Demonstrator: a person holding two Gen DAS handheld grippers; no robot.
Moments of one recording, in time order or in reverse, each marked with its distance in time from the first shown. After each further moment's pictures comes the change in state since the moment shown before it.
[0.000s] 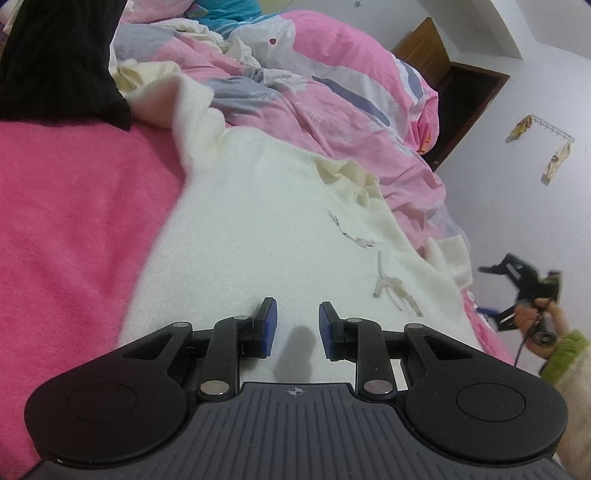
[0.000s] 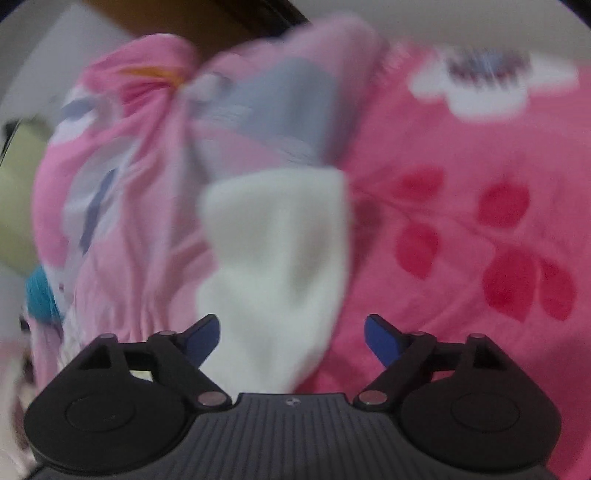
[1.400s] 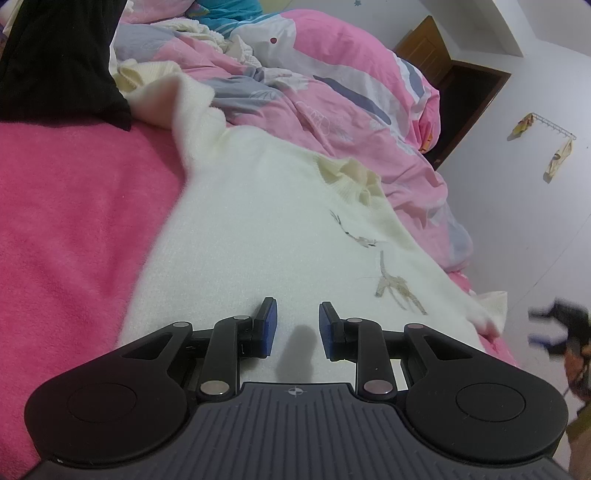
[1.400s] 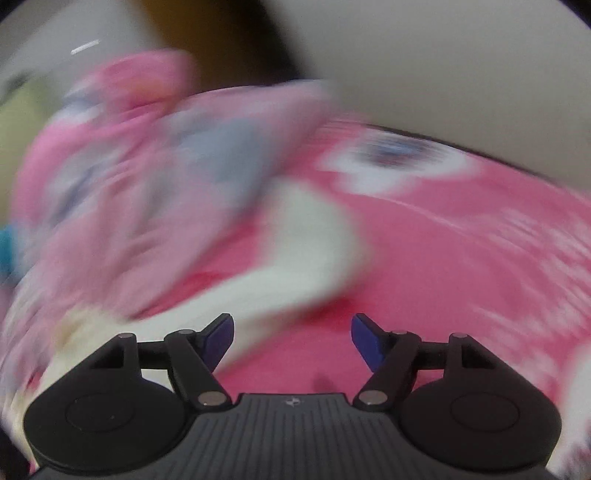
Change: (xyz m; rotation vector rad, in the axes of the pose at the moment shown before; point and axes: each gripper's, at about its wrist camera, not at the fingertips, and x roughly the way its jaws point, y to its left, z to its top) left arm 0.001 -0.002 0.001 0.004 0.003 0.011; right arm -0.137 -0.007 -0.020 -0.341 -0.134 -0.121
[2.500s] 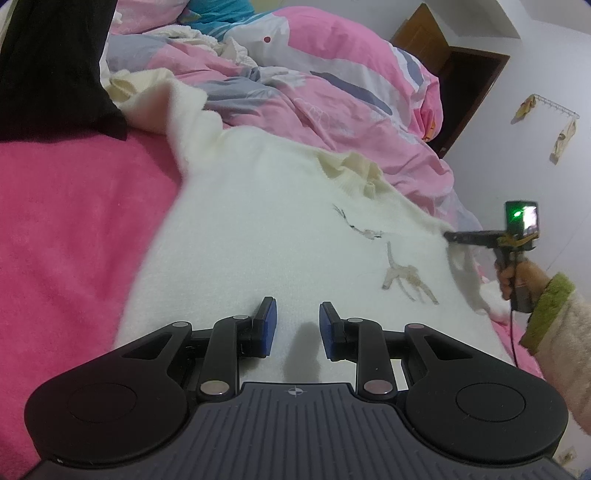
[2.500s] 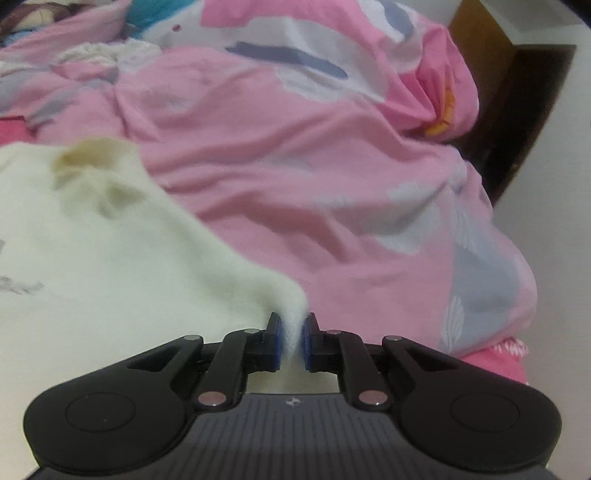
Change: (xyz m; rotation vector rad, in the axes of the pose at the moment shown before) left arm 0.002 -0.009 -0.001 0.063 0.008 0.046; right arm 0.180 0.206 -0.039 -0.985 -0.055 -0.099
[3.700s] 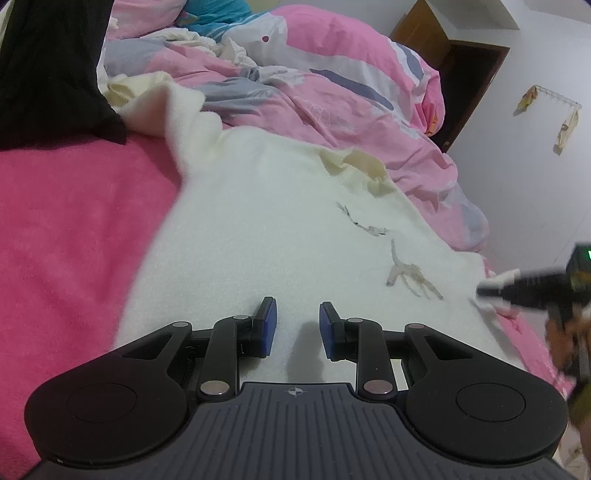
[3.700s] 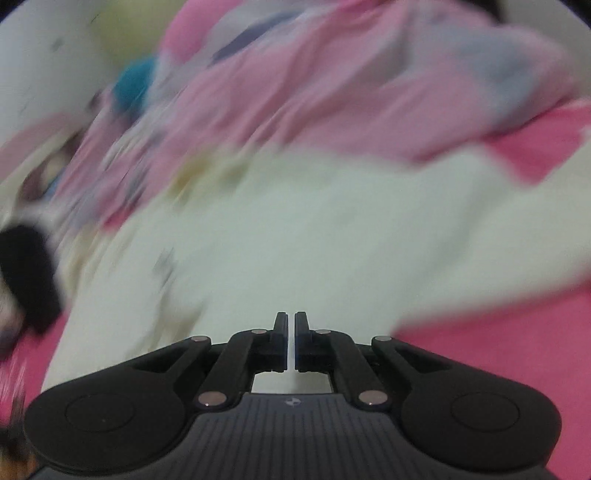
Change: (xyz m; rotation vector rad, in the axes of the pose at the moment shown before) left arm 0.002 -0.005 0.001 0.028 0.009 0.029; right arm -0.090 -0.009 -0.096 0.589 0.167 0.500
